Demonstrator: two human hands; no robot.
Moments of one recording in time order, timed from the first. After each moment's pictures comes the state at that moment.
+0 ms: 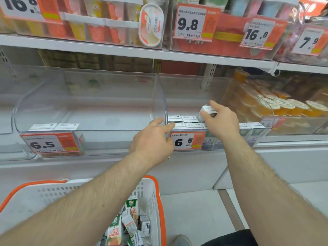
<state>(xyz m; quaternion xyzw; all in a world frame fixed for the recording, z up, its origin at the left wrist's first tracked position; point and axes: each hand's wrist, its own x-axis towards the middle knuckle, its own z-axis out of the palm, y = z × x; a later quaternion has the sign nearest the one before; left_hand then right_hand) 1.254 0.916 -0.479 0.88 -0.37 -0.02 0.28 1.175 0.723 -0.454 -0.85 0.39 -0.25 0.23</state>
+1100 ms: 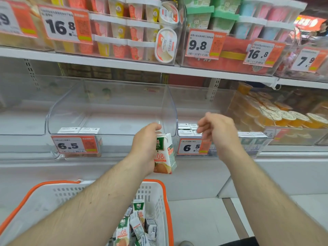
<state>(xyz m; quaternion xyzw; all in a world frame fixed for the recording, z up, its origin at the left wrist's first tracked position) 1.238 0.957 -0.438 0.61 0.03 -0.29 0.74 1.159 0.802 -0.422 -0.73 0.26 -0.31 0.55</state>
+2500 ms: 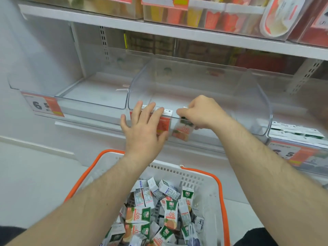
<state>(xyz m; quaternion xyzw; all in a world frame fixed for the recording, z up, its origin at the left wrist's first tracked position) 1.353 1.100 -0.540 0.91 -0.22 0.27 0.22 1.336 0.935 -0.446 -0.96 0.17 -0.01 0.24</state>
